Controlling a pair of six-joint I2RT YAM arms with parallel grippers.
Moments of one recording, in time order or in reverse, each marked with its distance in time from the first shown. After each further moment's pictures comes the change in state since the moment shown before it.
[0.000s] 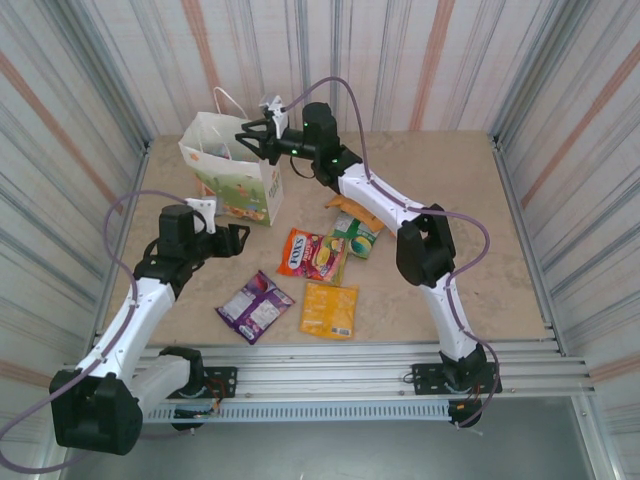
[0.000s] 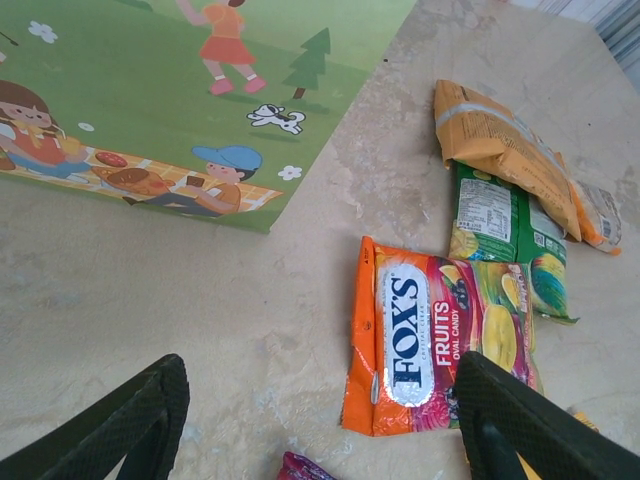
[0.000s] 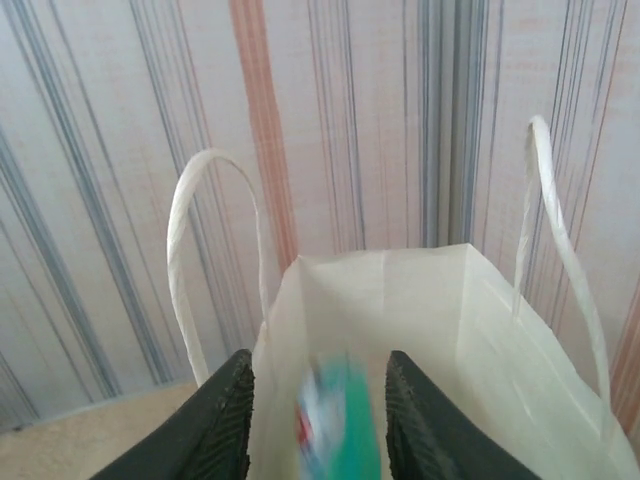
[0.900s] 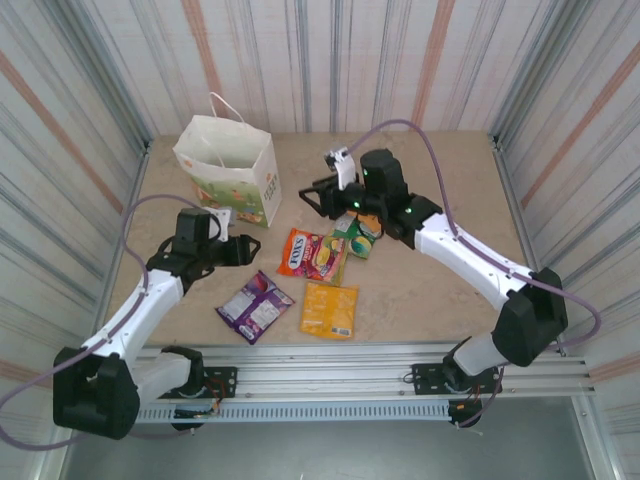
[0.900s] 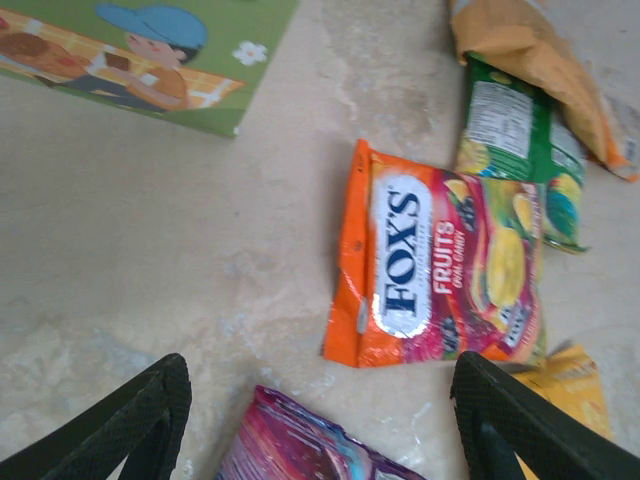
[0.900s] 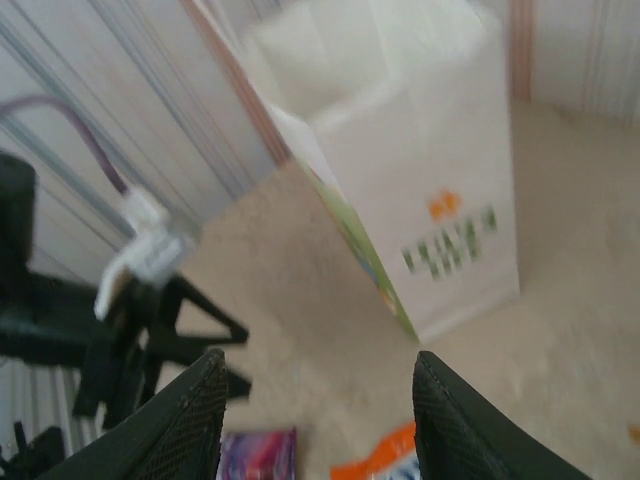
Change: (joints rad) left arm -0.068 0.111 0.011 -0.074 -0.008 -0.035; right arm 0.000 -0.827 -0.910 -0.337 0.246 0.136
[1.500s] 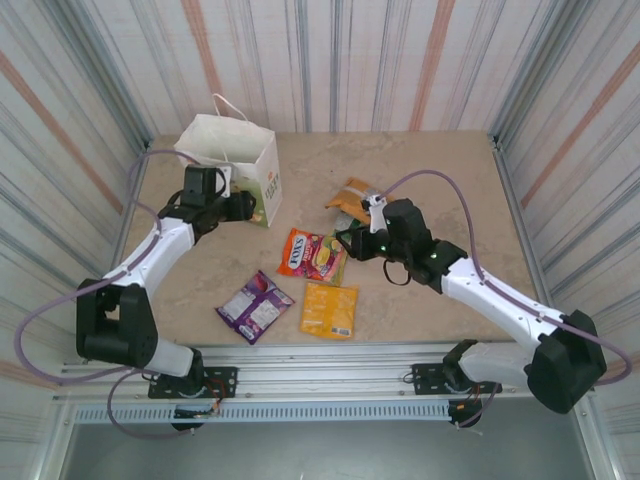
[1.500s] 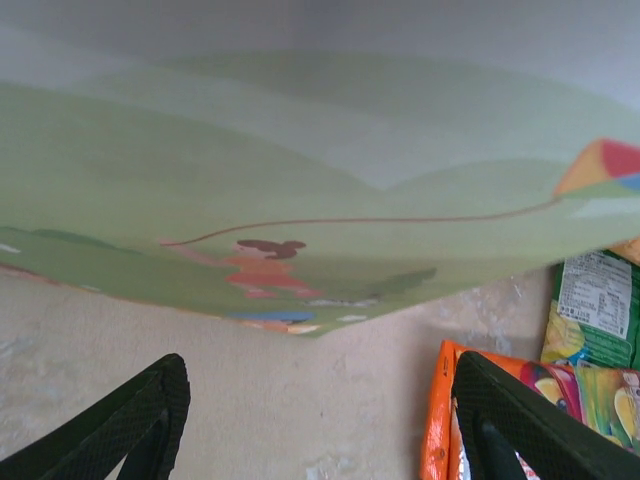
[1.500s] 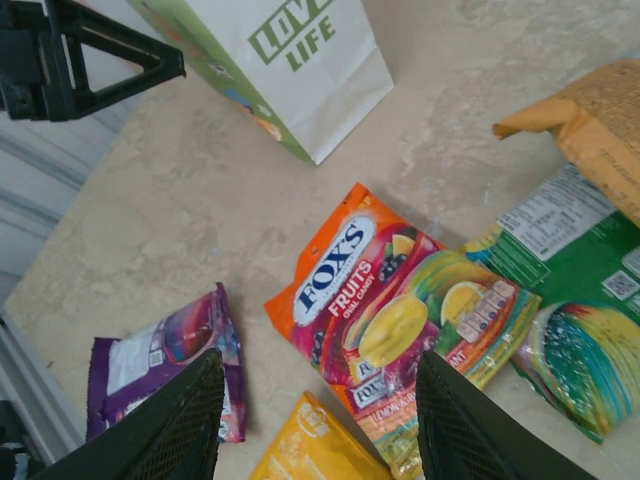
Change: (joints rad) left arm 0.036 0.354 0.336 0.062 -0.136 0.045; right arm 0.000 -0.292 -0.395 -0.056 0.192 0.188
